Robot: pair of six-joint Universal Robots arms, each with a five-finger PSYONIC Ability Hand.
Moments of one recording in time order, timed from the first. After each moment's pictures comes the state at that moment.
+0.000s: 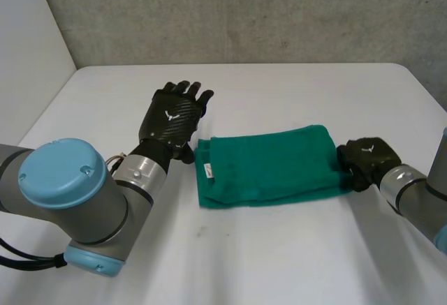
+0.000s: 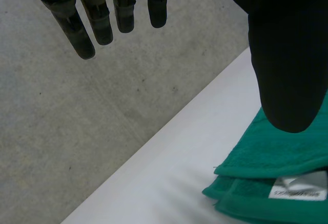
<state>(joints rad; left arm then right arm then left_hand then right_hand) 4.14 -1.98 -1.69 3.72 -1.53 3.49 1.70 -1.07 1.67 -0.16 1.30 2.67 0.19 0.20 0.21 0.20 0.05 0.93 1.18 1.18 1.19 0.97</state>
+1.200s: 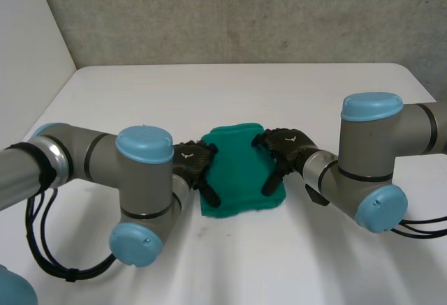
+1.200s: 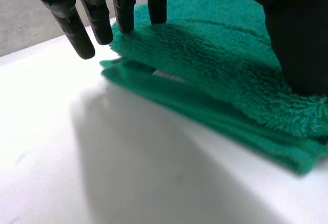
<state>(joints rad) 4.06 -2.35 -1.27 3.19 -1.70 3.18 2.04 -0.84 1.22 0.07 1.34 3.01 0.20 0.21 0.22 0.21 0.05 0.21 0.22 0.21 0.23 0.06</state>
